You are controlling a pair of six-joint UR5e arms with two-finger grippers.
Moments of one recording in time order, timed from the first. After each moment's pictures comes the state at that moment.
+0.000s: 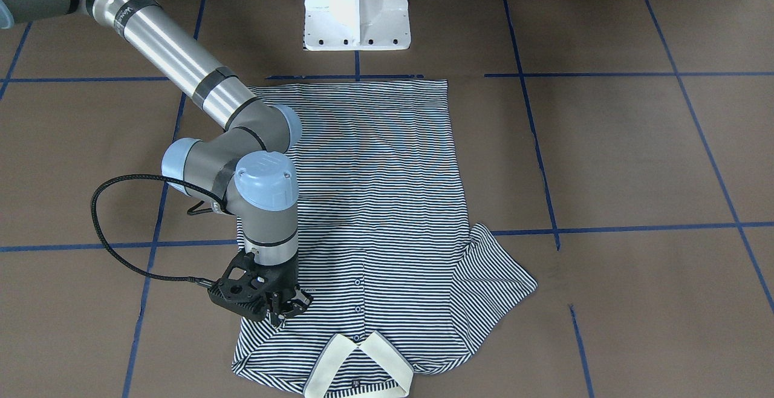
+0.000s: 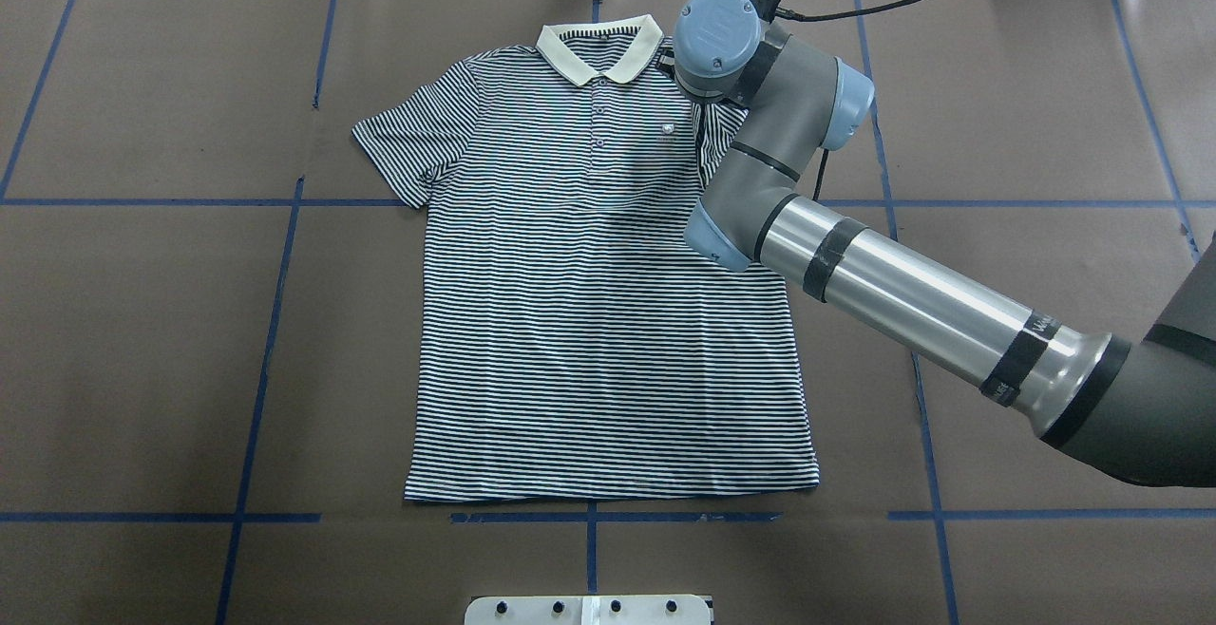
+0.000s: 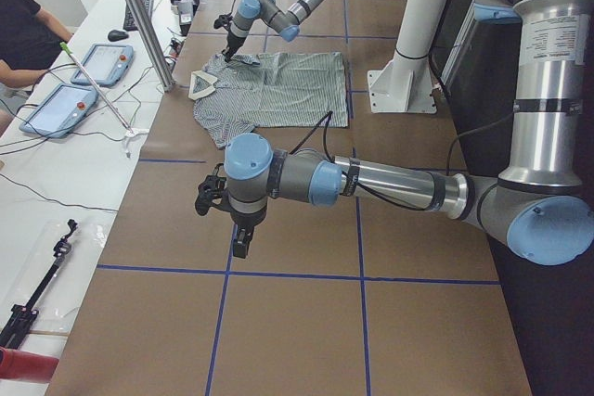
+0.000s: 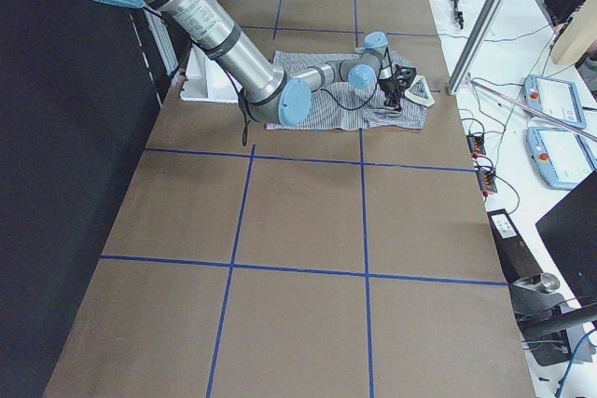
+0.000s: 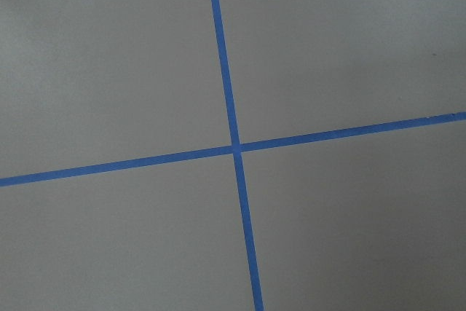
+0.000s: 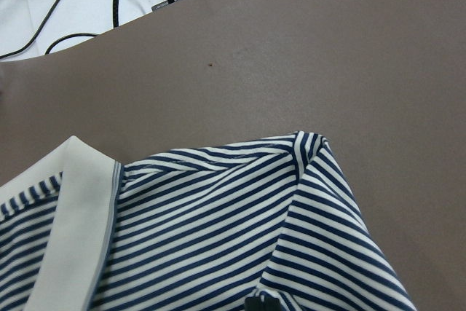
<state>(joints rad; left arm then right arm) -1.59 -1.55 -1.75 -1.59 -2.35 0.04 0.74 -0.60 0.90 -1.08 1.59 1.51</state>
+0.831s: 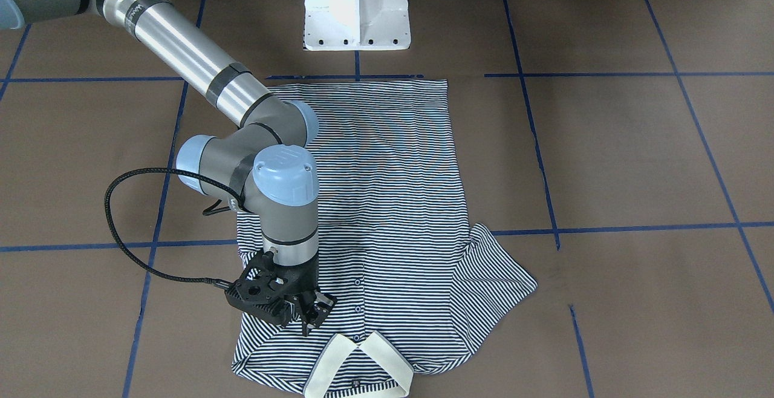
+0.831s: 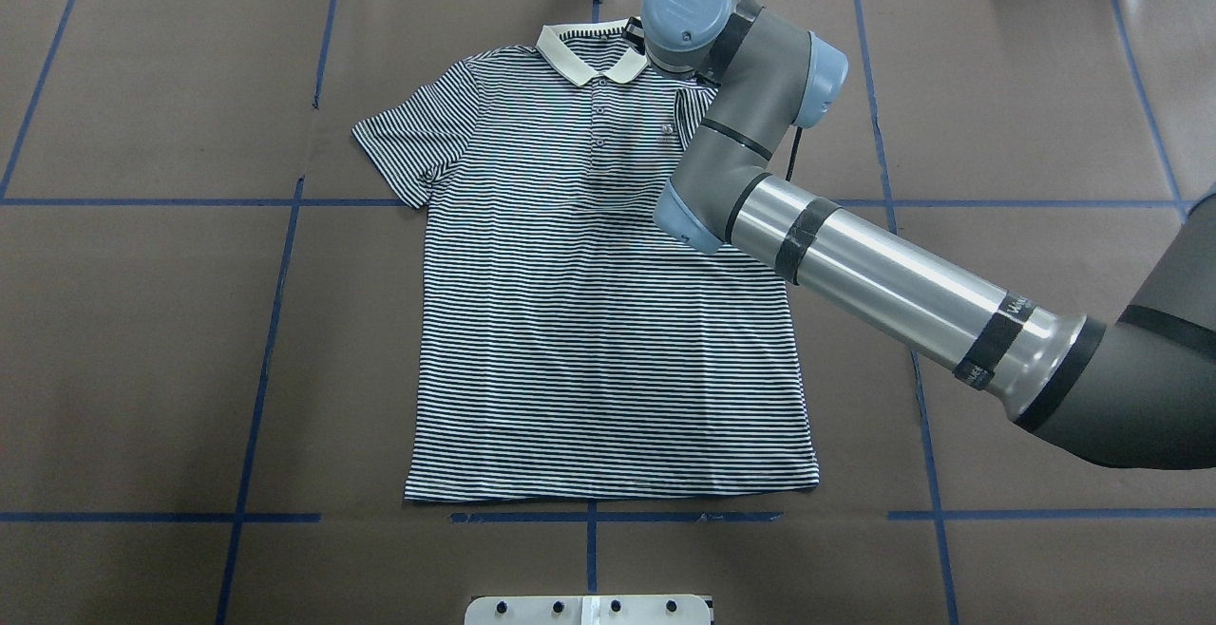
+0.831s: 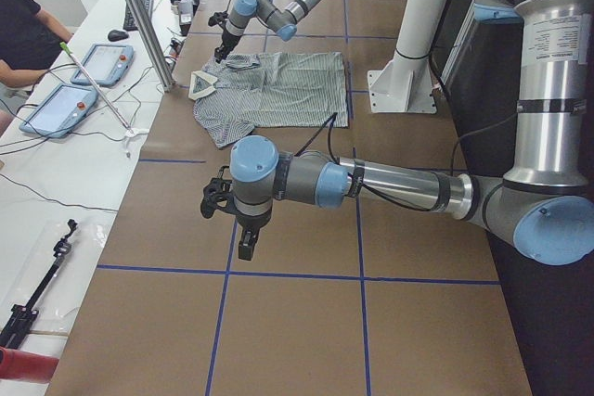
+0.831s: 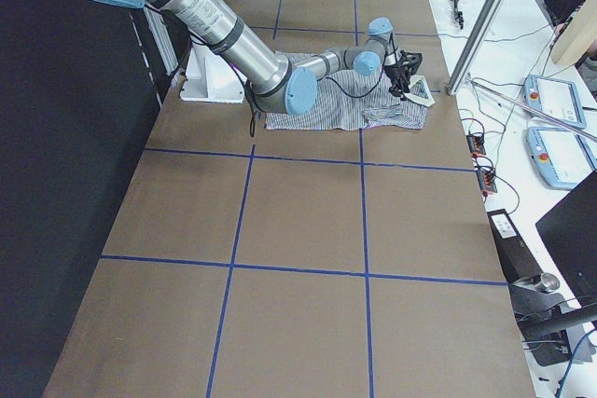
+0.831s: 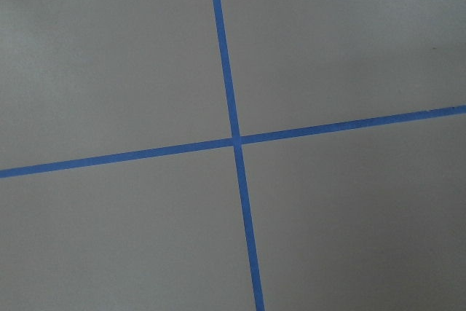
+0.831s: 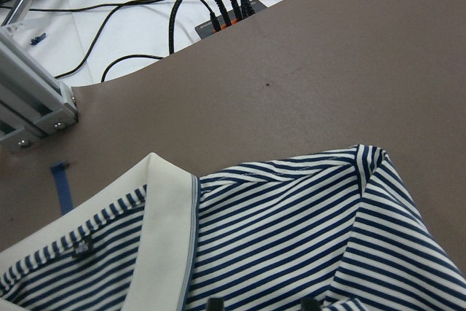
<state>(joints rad) -1.59 -1.52 -1.77 -1.59 -2.35 0.03 0.75 -0.54 0.88 -1.08 1.58 1.55</state>
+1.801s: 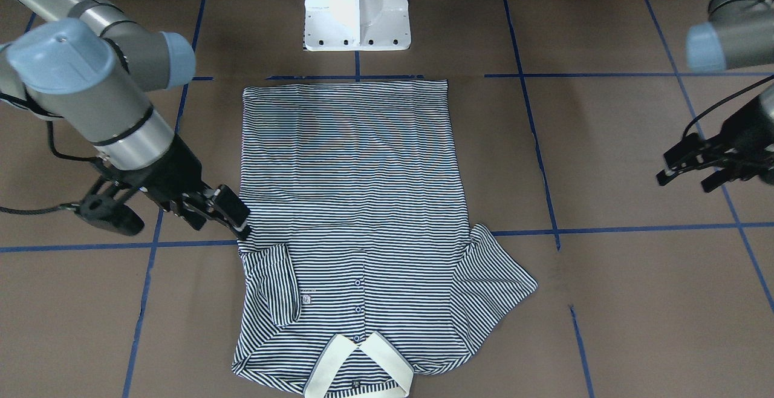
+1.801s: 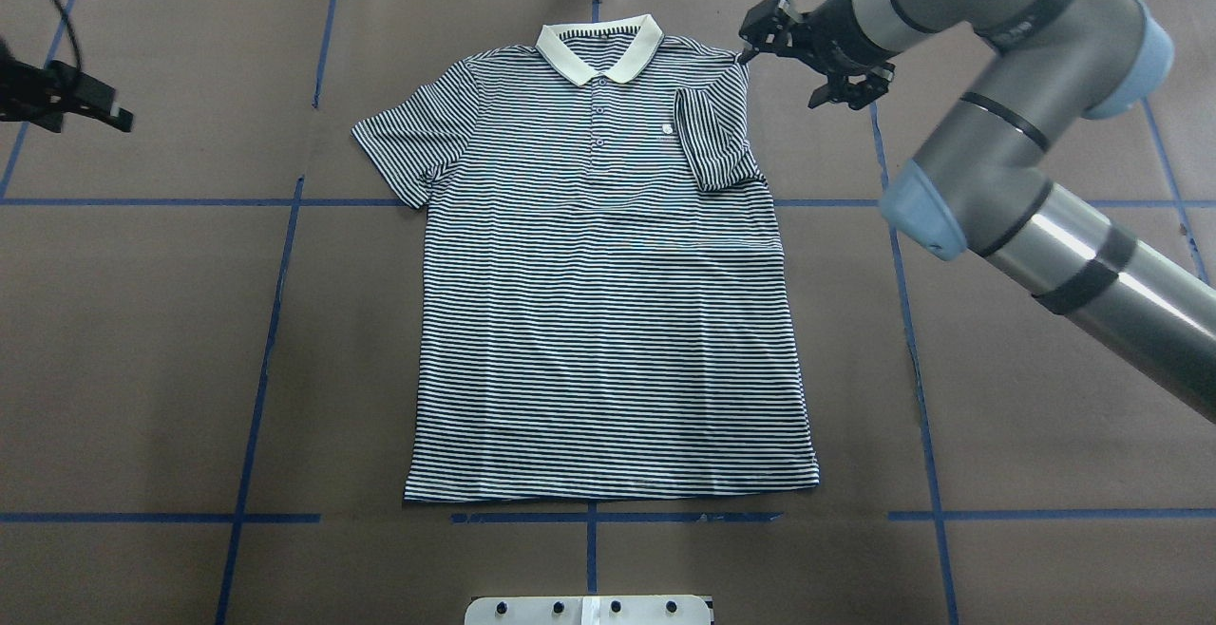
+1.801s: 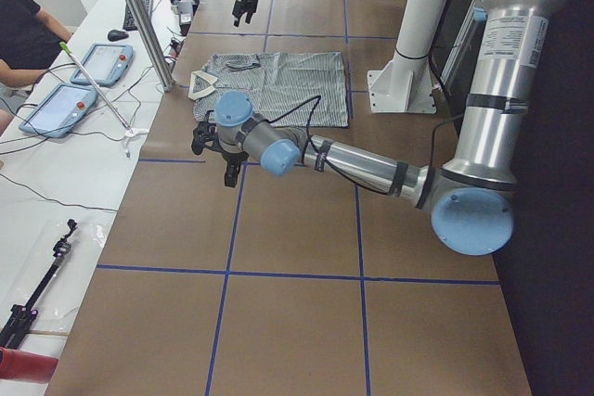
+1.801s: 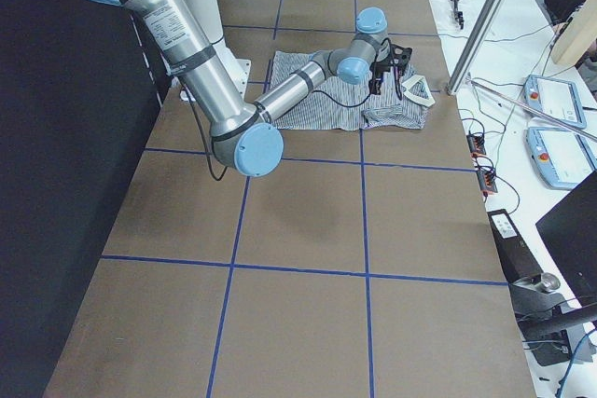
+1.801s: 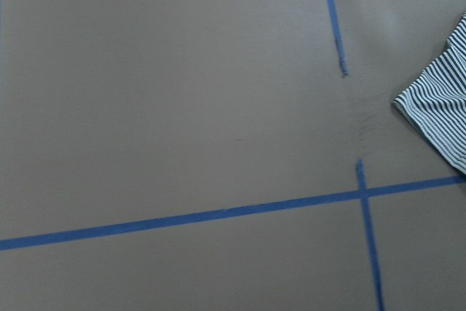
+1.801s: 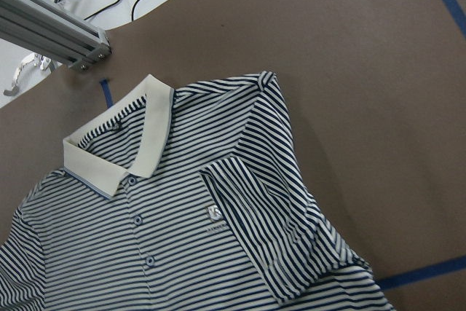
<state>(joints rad) -1.16 -1.87 -1.59 -1.95 -2.31 -0.69 0.94 -1.04 1.64 -1.14 2.11 1.46</state>
